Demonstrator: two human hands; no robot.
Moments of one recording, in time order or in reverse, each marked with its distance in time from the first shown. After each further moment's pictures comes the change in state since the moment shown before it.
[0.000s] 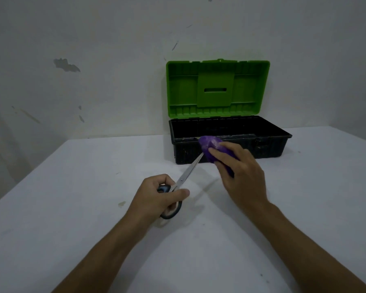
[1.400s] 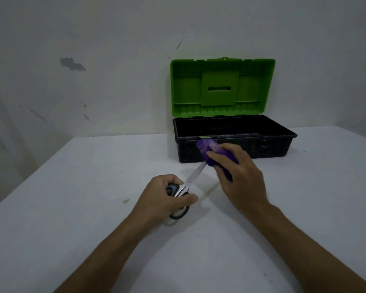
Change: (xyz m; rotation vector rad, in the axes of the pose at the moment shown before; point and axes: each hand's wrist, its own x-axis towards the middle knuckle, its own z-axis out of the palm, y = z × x) left_hand 0.004 -0.007 0.003 0.153 -0.027 0.056; right_hand -0.004 -0.008 0.003 0.012 -0.059 -0.042
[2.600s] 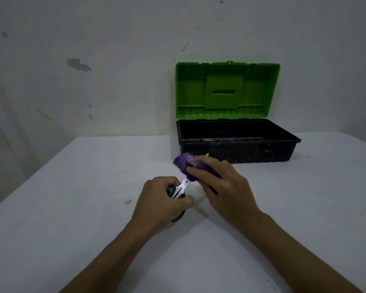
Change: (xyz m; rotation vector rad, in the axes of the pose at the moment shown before) left_hand -0.005 -0.002 0.001 0.250 0.204 0.191; right_hand -0.002 -0.026 0.011 0.023 -0.018 -0.264
